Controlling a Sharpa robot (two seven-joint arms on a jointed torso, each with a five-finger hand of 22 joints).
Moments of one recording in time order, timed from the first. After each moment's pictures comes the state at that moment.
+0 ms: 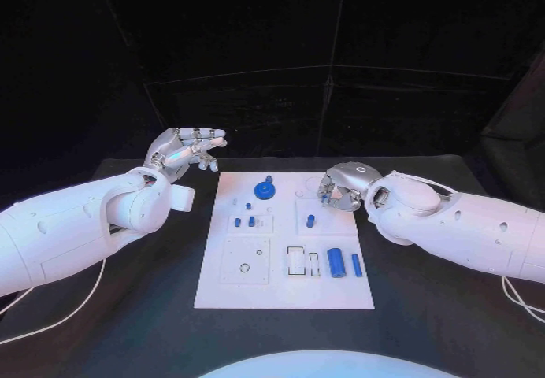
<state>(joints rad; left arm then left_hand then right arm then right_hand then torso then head) 1.19 -0.81 -0.05 1.34 -0.04 -0.23 0.50 1.29 -0.07 0.44 -0.07 0.05 1.04 0.17 0.11 0.07 1.15 0.10 0.19 0.07 1.28 0.01 1.08 0.53 0.17 1.23 0.11 0.69 0.67 1.13 -0.78 -0.03 1.43 -1.69 -0.30 -0.18 1.48 -0.11 0.46 0.06 0.16 1.14 0.13 0.13 0.08 1.20 0.06 0.20 0.08 1.47 -0.01 1.22 1.05 0.08 1.39 0.09 1.41 1.30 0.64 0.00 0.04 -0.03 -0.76</state>
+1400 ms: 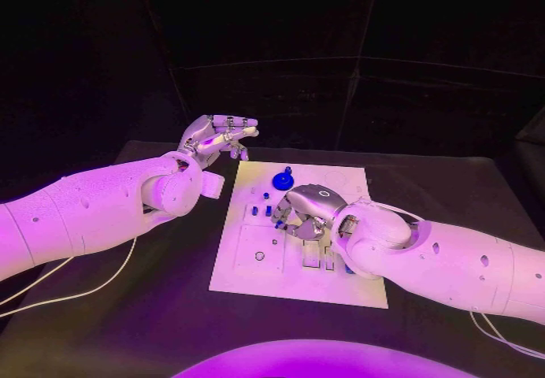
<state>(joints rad) 1.19 -0.79 -0.06 1.36 -0.04 -0.23 0.50 1.29 -0.07 0.44 -0.07 0.05 1.04 0.17 0.11 0.07 1.15 0.09 0.19 0.07 1.27 0.01 1.08 0.52 0.17 1.23 0.11 0.69 0.66 1.04 -0.63 -0.03 1.59 -1.65 -0.34 -0.15 1.48 -0.11 0.47 0.05 0.16 1.14 0.13 0.12 0.08 1.20 0.06 0.20 0.07 1.47 -0.01 1.22 1.05 0.07 1.39 0.09 1.41 1.31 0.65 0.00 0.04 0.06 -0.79</state>
